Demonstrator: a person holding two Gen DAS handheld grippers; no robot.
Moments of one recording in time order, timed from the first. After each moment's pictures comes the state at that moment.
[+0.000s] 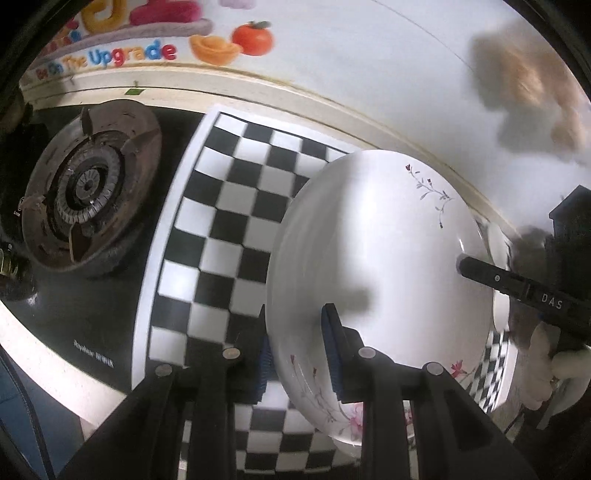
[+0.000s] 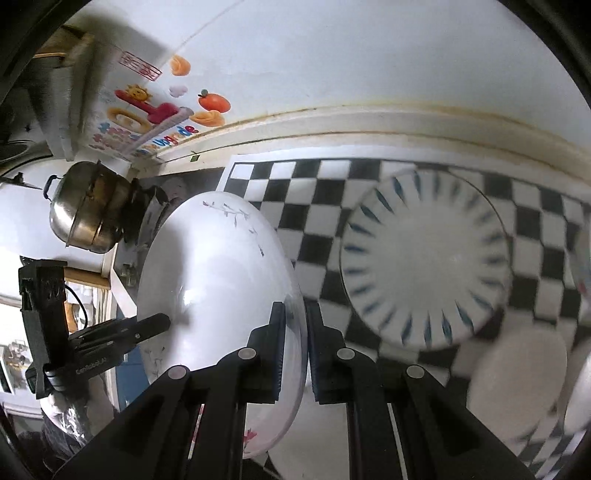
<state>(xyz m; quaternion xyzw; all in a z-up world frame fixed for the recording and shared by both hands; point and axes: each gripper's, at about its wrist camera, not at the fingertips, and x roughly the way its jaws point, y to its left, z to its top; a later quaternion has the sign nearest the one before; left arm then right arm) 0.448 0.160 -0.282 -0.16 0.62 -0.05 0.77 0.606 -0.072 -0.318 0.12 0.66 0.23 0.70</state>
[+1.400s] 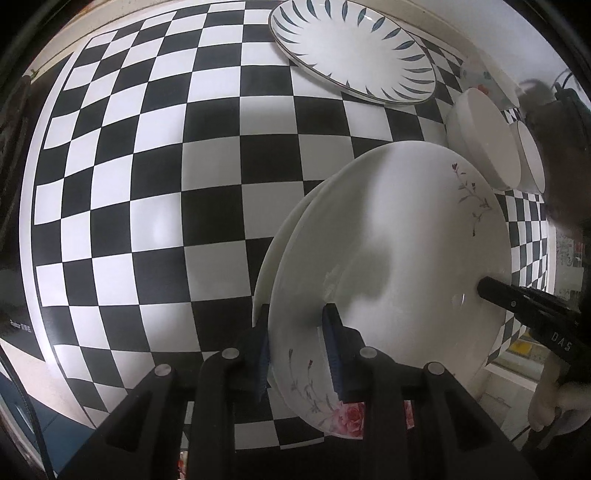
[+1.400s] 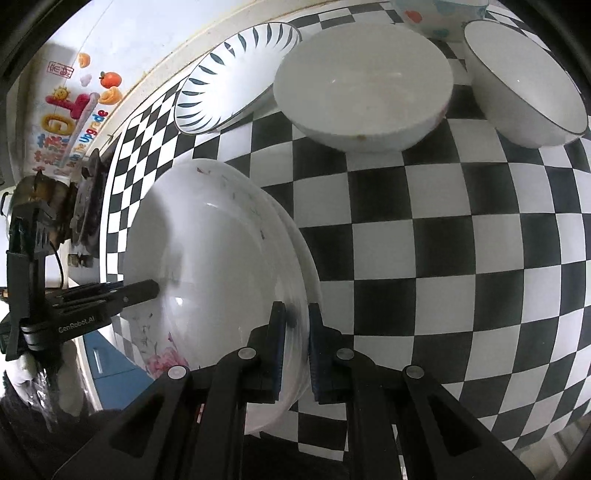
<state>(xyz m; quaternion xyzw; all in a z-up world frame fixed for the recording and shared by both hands) 0.399 0.028 -0.387 -0.03 0.72 -0.12 0.68 0.421 -0.210 -0.401 0.16 0.70 0.09 0.69</state>
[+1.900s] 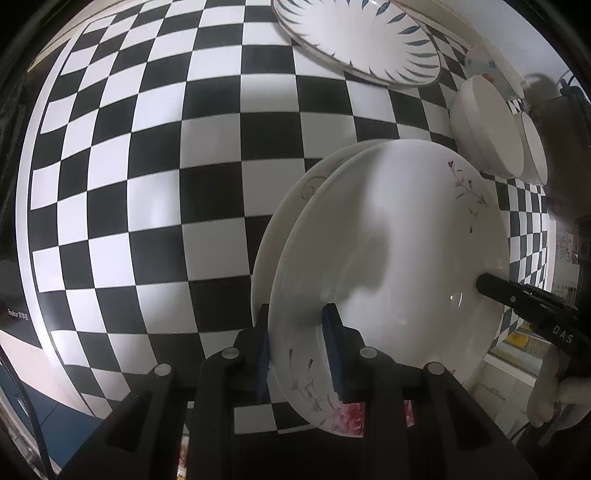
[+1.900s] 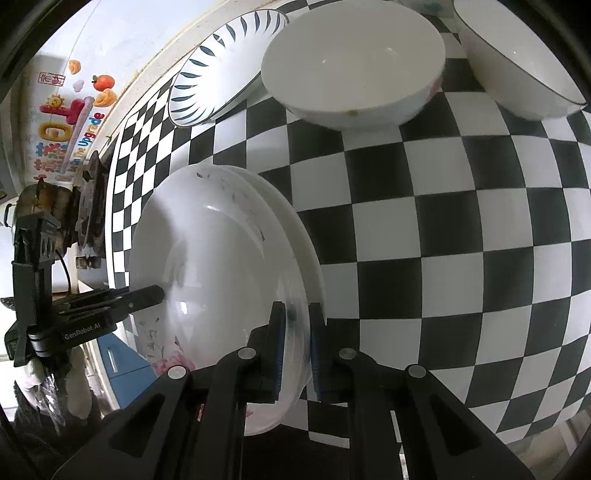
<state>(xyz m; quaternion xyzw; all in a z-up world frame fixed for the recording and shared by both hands) 0.398 0.023 -0.391 -0.04 0.75 -0.12 0.65 0.419 -0.216 -0.409 0.19 0.72 0.09 0.66</state>
